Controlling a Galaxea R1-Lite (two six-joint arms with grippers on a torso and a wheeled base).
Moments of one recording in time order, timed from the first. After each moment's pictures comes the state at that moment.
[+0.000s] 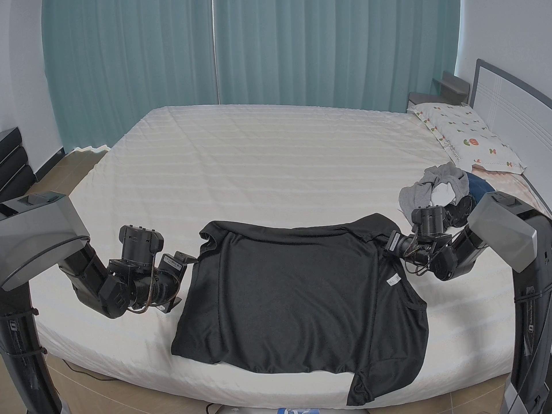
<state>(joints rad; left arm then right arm) -0.23 2.14 -0.74 -0.70 -0.04 -1.30 0.12 2.45 -1.21 -0.72 -0.06 0.53</state>
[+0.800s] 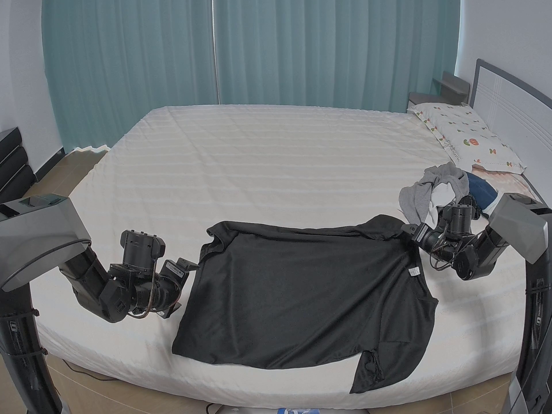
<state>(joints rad) -0.24 2.14 -0.71 -0.70 -0.03 -1.24 0.00 2.41 -1.09 -0.90 0.10 0.61</state>
